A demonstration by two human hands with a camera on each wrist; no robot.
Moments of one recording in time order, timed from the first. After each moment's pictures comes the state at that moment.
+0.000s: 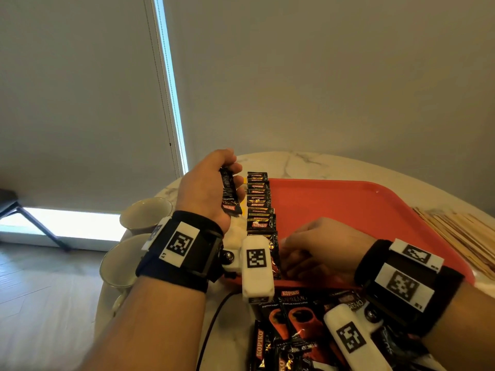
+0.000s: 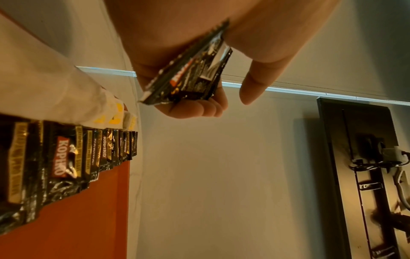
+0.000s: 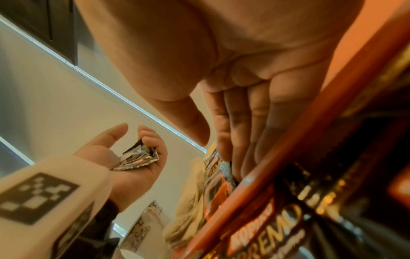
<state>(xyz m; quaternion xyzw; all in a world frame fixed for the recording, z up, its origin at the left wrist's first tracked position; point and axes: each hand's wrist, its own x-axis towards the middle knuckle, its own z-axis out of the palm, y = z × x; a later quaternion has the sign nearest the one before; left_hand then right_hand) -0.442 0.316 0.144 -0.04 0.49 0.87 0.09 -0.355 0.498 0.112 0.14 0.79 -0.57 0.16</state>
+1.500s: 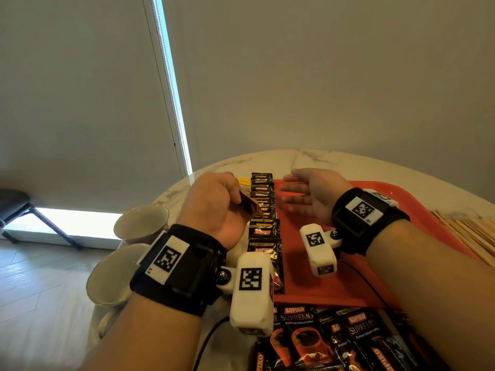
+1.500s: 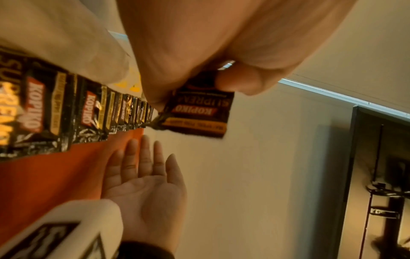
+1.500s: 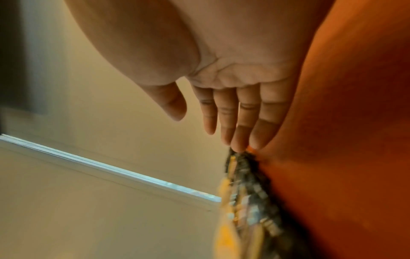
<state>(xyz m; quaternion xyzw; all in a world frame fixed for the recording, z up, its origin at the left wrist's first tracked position) -0.436 0.333 0.139 0.01 0.40 0.91 0.16 -0.470 0.524 0.119 0.19 0.66 -0.73 0.03</state>
